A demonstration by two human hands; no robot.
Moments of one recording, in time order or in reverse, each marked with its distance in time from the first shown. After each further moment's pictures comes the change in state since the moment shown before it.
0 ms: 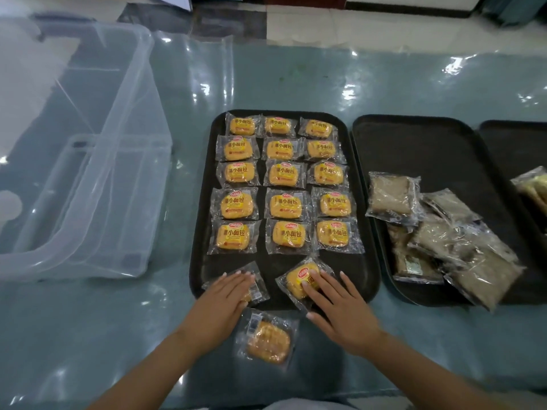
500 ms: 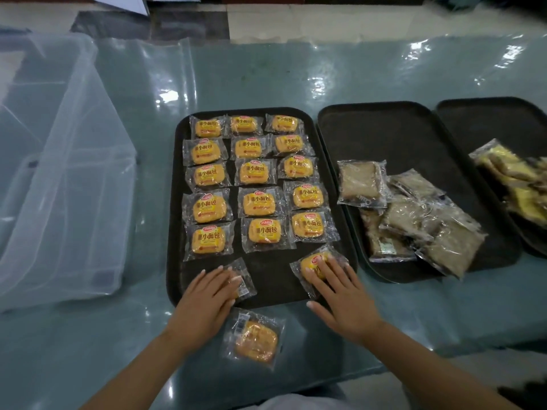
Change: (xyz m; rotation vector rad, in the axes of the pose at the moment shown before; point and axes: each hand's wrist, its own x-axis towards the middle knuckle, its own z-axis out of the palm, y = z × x) left_hand 0.015 0.000 -0.003 0.025 -0.090 0.052; right_hand -0.027 0.020 -0.001 0.027 0.006 0.230
